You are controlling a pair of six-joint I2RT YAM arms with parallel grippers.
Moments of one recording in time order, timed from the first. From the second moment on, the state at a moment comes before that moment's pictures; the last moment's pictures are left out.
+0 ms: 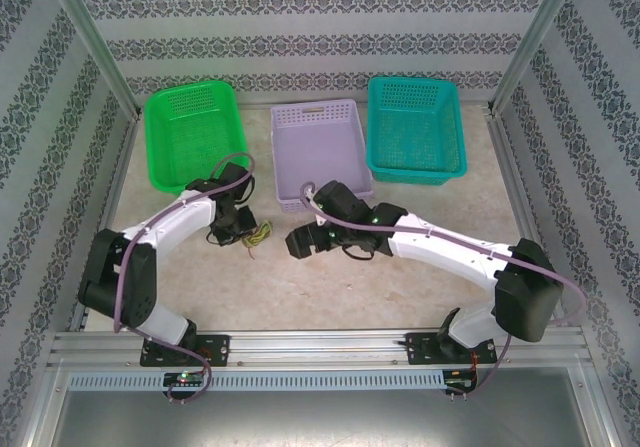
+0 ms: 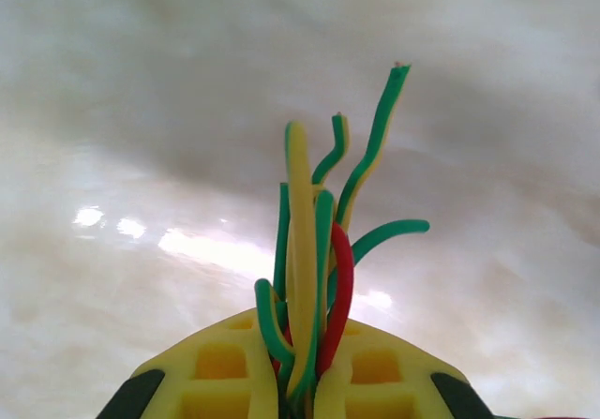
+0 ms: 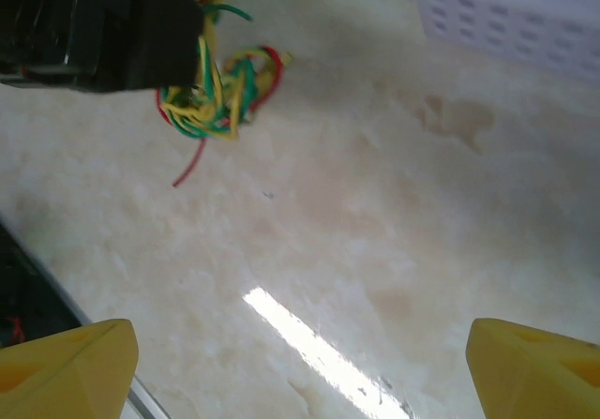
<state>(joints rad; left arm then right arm) -0.35 1.51 1.03 -0.85 0.06 -0.76 0.88 1.46 1.09 -0.49 -0.18 0.46</state>
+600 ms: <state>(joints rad) -0.46 1.45 1.14 -0.84 0.17 -0.66 0.79 1.58 1.14 -0.28 -0.41 0.80</state>
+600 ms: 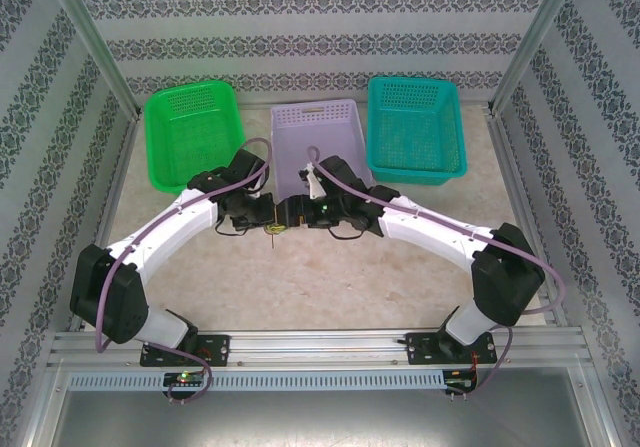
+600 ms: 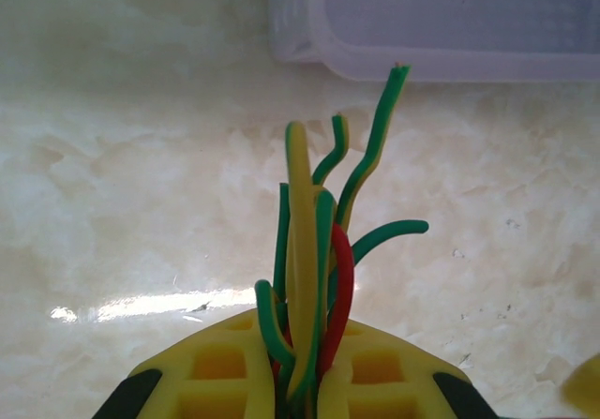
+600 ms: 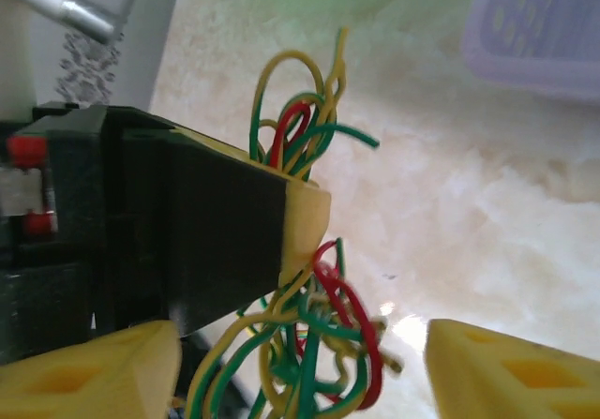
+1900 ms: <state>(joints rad) -0.59 1.39 1.45 -0.73 0.23 -0.76 0.74 0.97 0.97 -0.35 0.07 0.41</state>
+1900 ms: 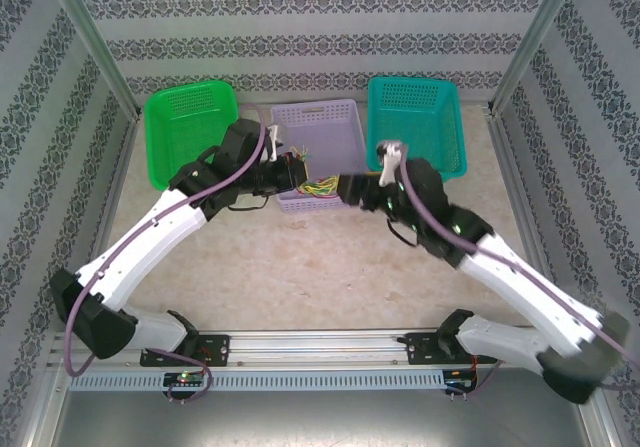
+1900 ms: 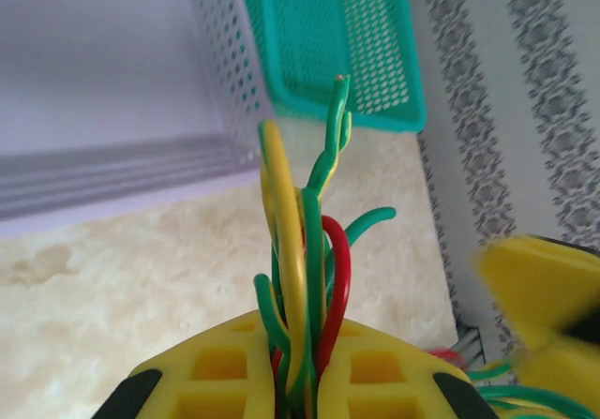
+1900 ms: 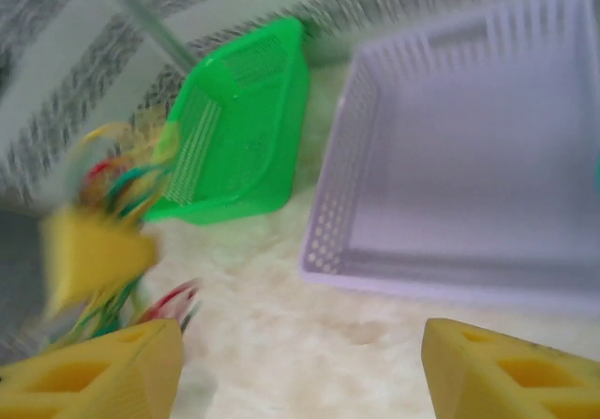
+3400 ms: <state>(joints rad) -0.49 1.35 1.35 -0.55 0.48 -0.85 0.63 1.22 0.93 -0.15 -0.63 0.25</state>
